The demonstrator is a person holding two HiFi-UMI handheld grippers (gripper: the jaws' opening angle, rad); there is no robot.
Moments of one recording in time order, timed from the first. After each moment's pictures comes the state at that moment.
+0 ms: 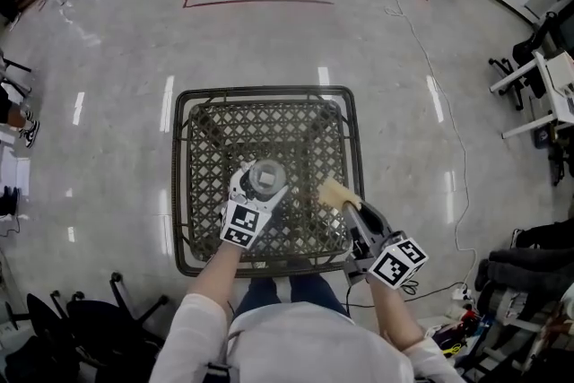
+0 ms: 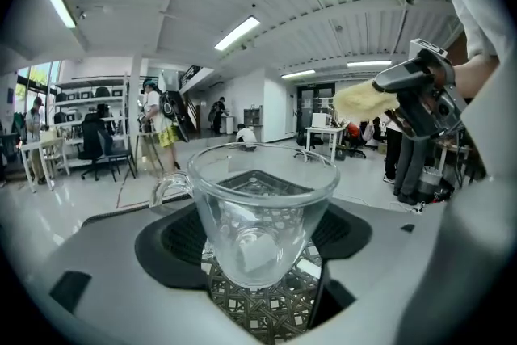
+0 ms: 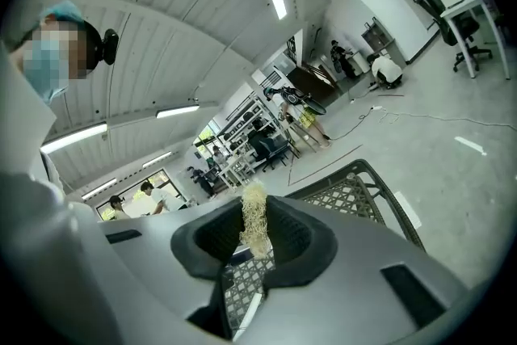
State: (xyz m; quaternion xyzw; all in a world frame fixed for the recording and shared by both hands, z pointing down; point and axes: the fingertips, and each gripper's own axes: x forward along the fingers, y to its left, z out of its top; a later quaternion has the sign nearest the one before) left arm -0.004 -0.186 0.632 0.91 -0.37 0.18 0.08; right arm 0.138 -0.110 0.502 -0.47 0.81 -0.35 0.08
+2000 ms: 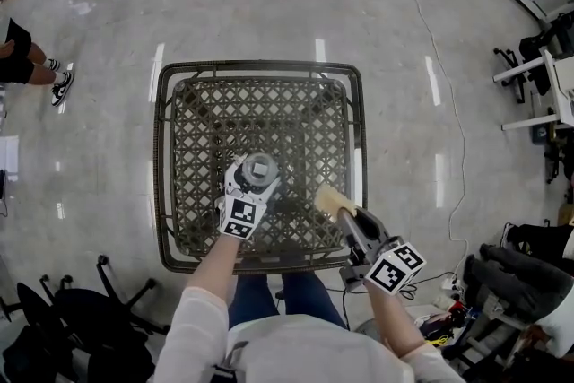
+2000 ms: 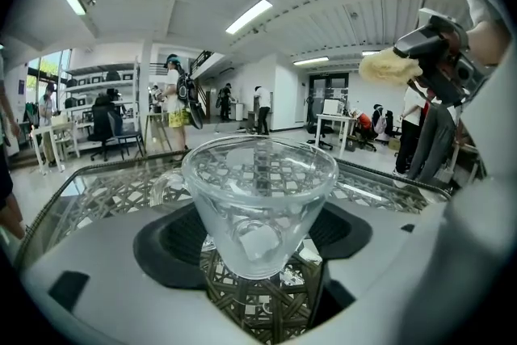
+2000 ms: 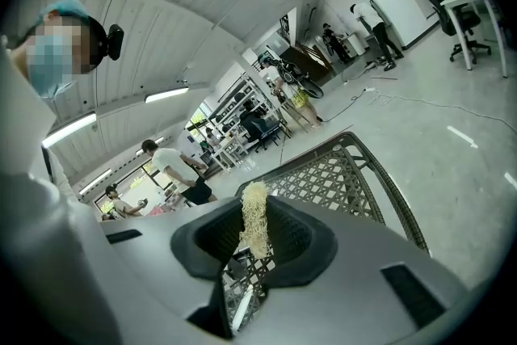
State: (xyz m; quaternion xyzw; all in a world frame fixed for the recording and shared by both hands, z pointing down) left arm -0.010 -0.193 0.748 0.88 -0.40 0.21 0.12; right arm 0.135 -0.109 0.569 -0.46 0.80 -0.39 0.01
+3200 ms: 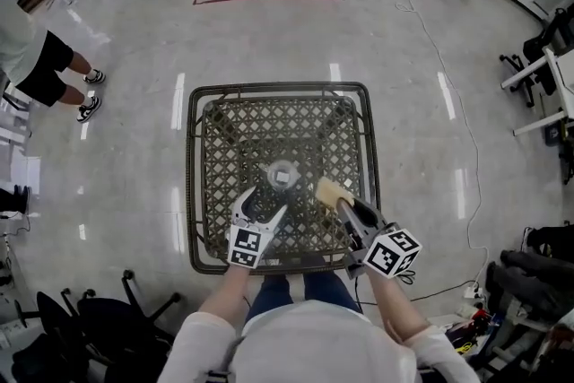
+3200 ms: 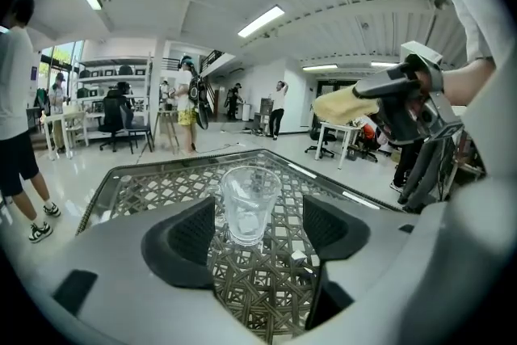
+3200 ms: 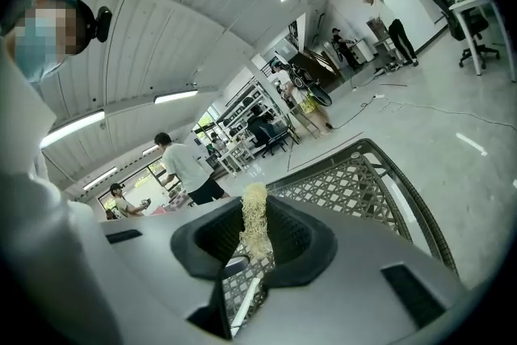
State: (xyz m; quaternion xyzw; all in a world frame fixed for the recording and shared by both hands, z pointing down) left arm -0.057 -0.136 0.678 0.87 -0.42 0.20 0.15; right arm 0.095 -0.124 0.550 -0.45 0.81 -0.37 0.02
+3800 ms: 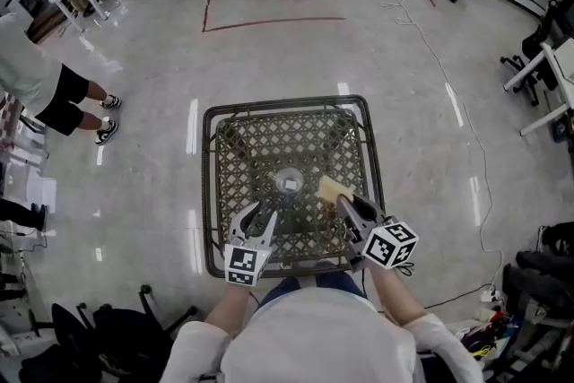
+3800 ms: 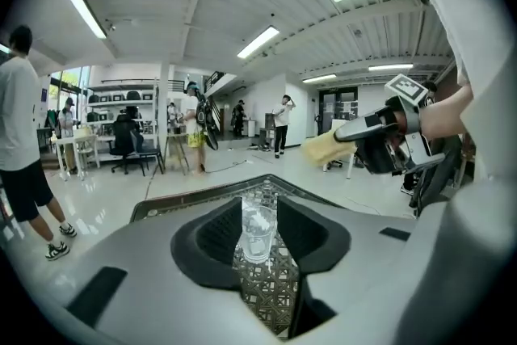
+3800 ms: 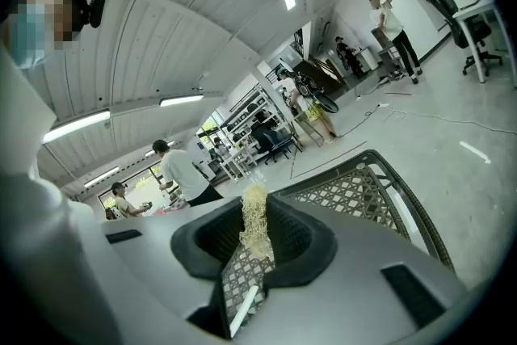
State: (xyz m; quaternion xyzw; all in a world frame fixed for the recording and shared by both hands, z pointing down) left arm -0.081 -0.114 0.583 0.87 -0.45 0.16 0.10; right arm 0.094 -0.128 0.531 -0.46 0.82 -0.34 0.03
